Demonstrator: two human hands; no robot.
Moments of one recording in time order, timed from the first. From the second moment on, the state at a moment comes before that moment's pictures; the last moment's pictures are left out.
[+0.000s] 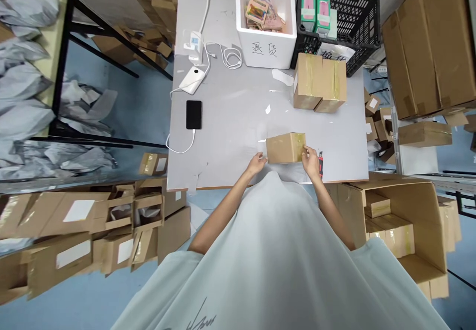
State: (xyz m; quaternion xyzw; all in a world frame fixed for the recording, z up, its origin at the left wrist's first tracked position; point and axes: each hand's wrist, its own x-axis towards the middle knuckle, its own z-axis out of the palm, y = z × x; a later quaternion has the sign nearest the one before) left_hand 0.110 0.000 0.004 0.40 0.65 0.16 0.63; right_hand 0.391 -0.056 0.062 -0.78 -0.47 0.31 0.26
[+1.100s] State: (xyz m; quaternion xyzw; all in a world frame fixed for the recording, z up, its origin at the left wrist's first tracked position) left_hand 0.043 -0.027 0.031 0.39 0.67 0.25 0.58; right_hand 0.353 -0.047 0.004 -0.77 -0.40 0.45 0.19
